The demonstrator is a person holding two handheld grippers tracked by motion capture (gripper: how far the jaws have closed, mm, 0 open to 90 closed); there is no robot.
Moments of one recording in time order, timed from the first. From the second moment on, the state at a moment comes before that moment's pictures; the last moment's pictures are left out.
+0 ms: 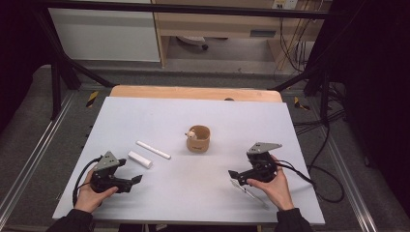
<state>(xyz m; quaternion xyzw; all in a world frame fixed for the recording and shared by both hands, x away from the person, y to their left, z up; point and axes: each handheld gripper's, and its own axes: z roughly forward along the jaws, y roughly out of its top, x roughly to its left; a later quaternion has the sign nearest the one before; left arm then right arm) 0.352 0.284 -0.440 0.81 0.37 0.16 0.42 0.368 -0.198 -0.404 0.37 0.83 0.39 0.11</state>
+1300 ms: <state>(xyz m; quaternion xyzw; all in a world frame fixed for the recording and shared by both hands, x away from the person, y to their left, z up) 0.350 0.281 -0.440 0.82 0.37 0.16 0.42 0.302 -0.247 -0.438 0.33 0.88 0.33 0.09</state>
